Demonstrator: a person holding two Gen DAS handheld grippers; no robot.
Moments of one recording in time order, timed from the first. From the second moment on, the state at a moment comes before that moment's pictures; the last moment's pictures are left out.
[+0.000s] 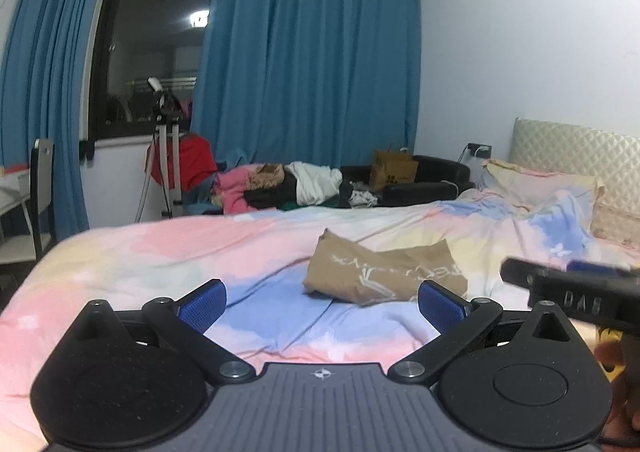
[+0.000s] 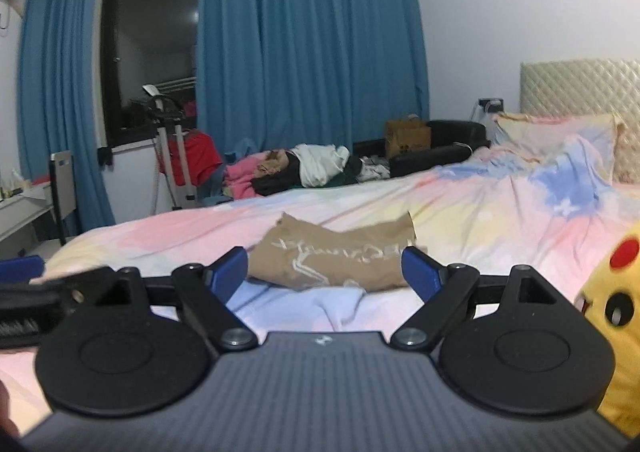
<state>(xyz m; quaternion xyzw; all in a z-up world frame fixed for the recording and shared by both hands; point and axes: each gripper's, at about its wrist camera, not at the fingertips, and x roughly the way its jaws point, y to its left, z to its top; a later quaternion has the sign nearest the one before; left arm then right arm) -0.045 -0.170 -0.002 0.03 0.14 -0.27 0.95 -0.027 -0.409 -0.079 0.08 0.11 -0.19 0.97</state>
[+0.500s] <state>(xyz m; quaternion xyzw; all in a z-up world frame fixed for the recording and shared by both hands) -0.035 -0.155 -0.013 0.02 0.15 -0.25 0.96 -0.018 -0.400 -0.096 0.05 0.12 -0.21 0.97</state>
